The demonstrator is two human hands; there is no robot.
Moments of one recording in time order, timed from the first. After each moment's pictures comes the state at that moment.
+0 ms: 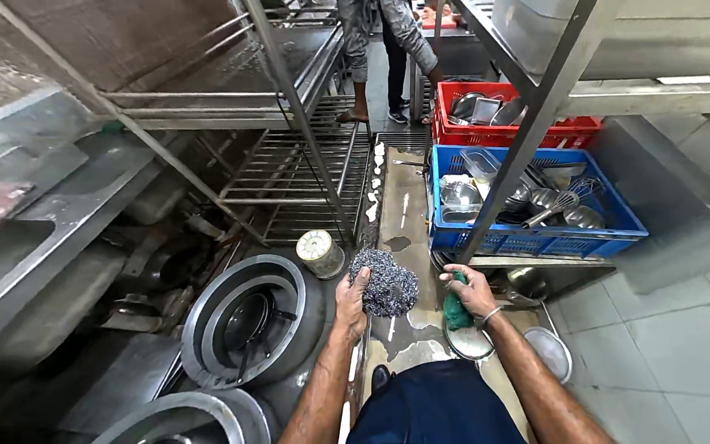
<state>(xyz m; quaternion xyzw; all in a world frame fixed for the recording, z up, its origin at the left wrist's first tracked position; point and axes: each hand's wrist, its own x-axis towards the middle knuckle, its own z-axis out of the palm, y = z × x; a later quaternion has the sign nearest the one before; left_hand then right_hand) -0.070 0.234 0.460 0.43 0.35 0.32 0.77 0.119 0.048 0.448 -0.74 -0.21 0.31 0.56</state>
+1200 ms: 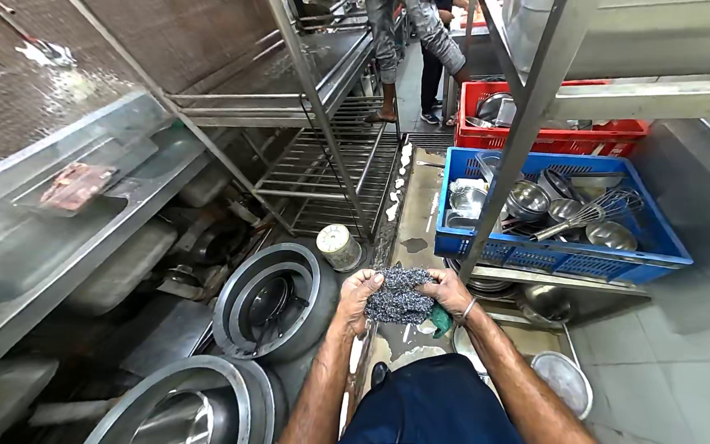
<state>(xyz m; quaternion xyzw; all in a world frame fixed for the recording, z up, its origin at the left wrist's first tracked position) -0.049 0.199 0.462 0.46 0.34 0.29 0.76 0.140 0.068 0.453 -0.60 -0.30 0.48 0.57</state>
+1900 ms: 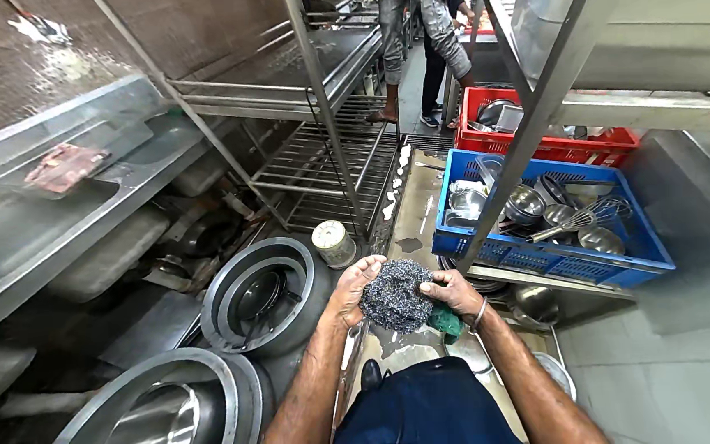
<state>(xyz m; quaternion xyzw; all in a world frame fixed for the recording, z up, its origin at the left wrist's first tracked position) -0.058 0.191 0.503 0.44 0.28 0.24 0.82 0.143 0.044 0.473 -0.56 -0.36 0.50 0.56</state>
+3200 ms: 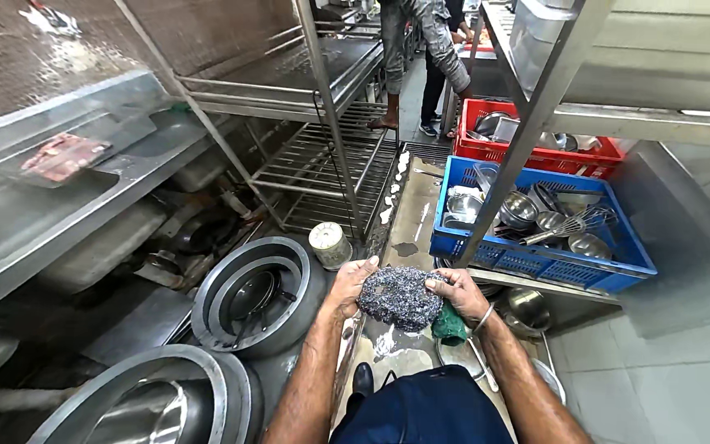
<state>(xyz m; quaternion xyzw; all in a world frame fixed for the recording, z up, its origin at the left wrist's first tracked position) -0.066 0.192 0.505 0.50 0.33 0.25 0.76 0.129 0.024 0.494 -0.57 -0.36 0.45 0.59</state>
